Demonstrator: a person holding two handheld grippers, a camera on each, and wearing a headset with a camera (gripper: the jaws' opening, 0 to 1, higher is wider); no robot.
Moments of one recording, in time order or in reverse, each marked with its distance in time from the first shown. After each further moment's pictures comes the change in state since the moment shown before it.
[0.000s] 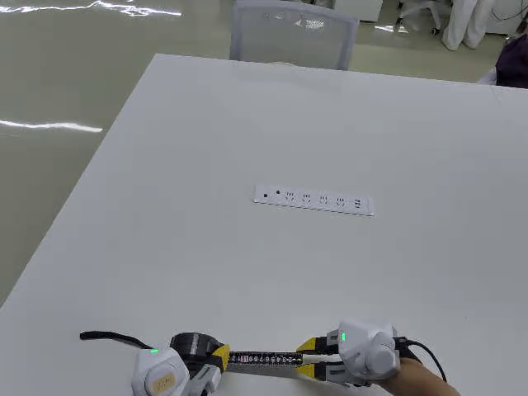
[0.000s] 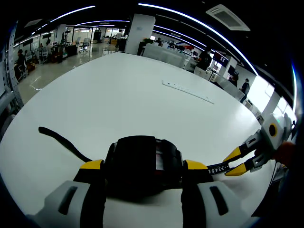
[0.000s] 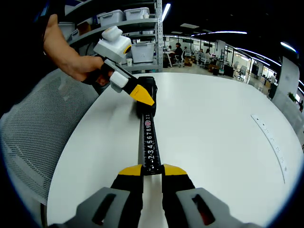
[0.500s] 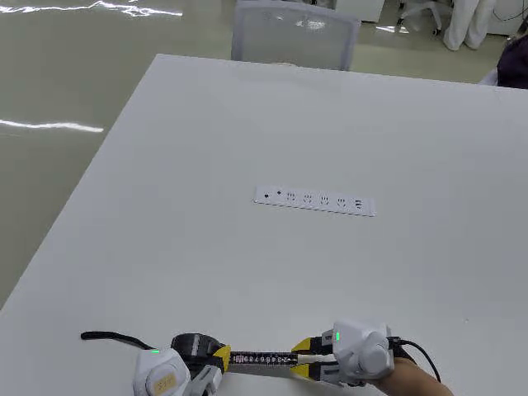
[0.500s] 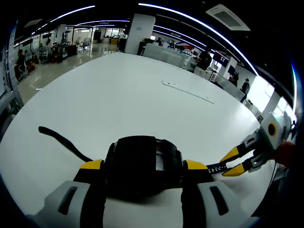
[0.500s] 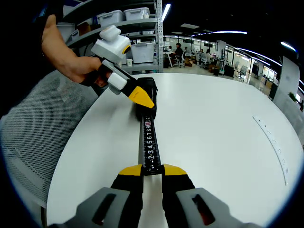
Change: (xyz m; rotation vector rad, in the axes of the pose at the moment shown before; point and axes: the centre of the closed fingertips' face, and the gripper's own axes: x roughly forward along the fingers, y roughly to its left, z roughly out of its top) left arm 0.000 0.000 -0.001 0.001 0.002 0.002; right arm 0.008 0.000 0.005 0.002 -0.003 0.005
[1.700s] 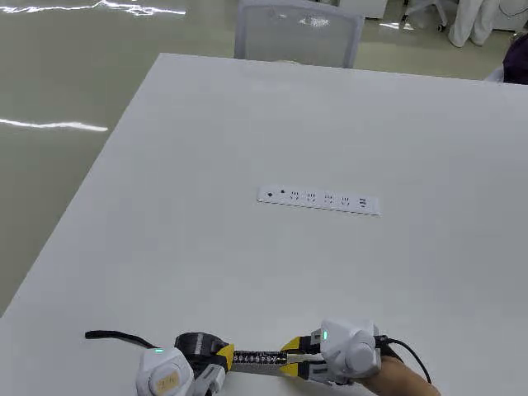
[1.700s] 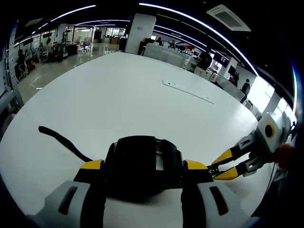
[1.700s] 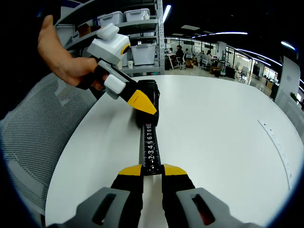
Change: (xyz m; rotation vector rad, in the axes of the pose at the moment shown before) left arm 0.000 0.000 0.001 -0.006 0.002 0.000; right arm 0.021 0.002 0.012 0.003 -0.021 0.013
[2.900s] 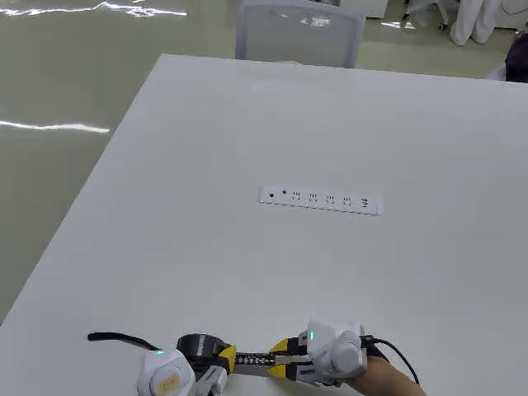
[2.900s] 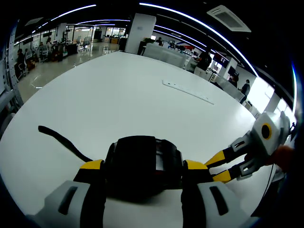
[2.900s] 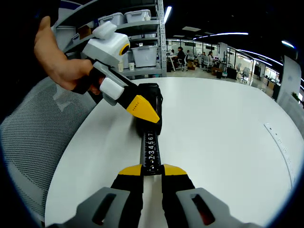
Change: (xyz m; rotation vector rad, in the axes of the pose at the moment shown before) left arm 0.000 0.000 0.000 -0.007 0.000 -0.005; right arm 0.021 0.003 0.014 0.004 -0.020 0.020
